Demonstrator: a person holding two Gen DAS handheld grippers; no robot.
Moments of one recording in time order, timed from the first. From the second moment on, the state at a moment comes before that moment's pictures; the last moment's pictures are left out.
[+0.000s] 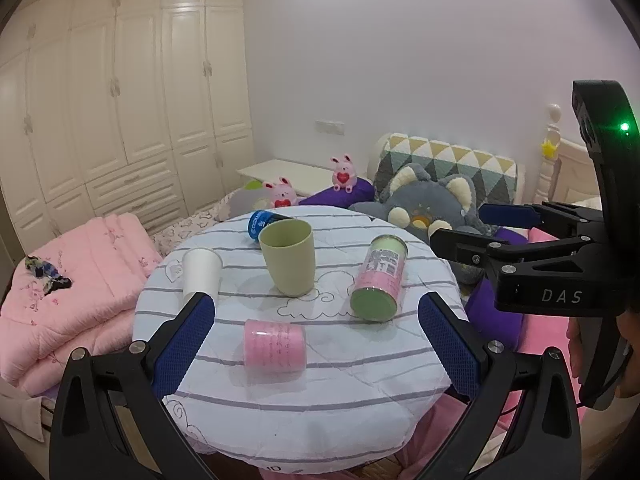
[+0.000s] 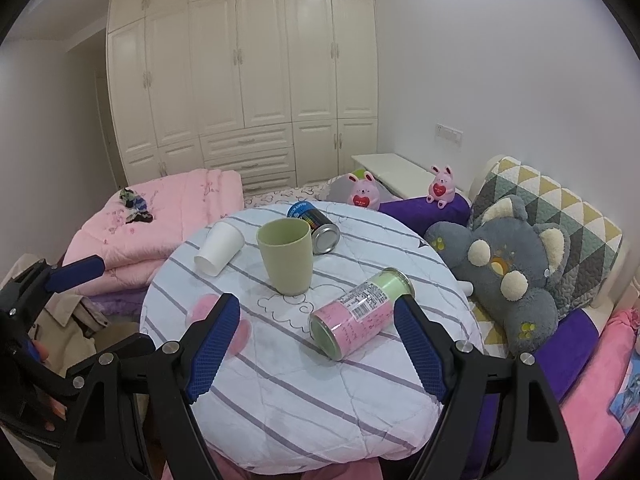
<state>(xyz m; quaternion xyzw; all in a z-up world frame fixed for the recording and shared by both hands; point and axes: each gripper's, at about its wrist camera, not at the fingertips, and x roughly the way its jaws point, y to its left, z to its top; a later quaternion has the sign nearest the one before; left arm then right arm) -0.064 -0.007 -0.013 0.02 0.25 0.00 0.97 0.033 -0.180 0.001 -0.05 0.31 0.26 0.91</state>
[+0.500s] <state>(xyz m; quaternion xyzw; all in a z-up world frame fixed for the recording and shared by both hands) -0.054 -0.011 0.000 -0.01 0.22 0.04 0.97 0.039 -0.186 0.010 -0.03 0.28 0.25 0.92</state>
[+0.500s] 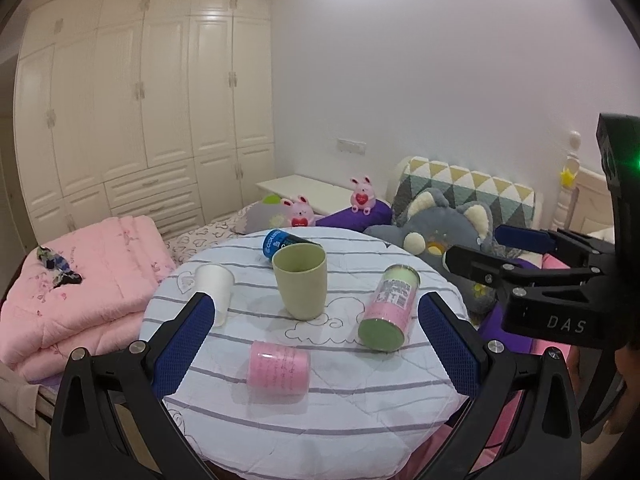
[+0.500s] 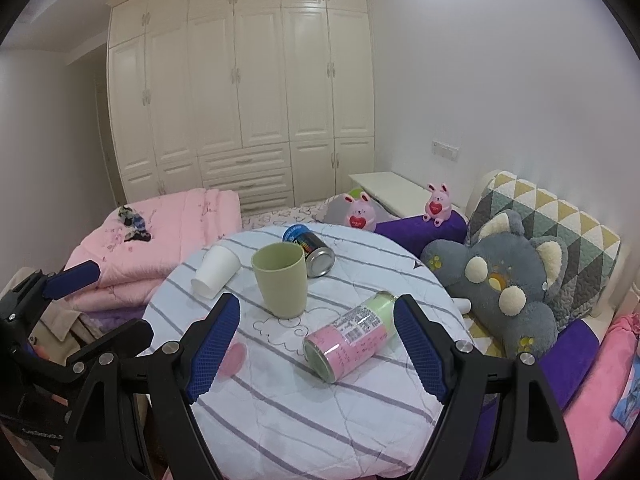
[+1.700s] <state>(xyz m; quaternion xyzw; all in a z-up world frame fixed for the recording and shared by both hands) -0.023 -0.021 0.001 -0.04 0.20 0.06 0.98 0.069 -0.199 0.004 -0.02 0.26 0.27 0.93</state>
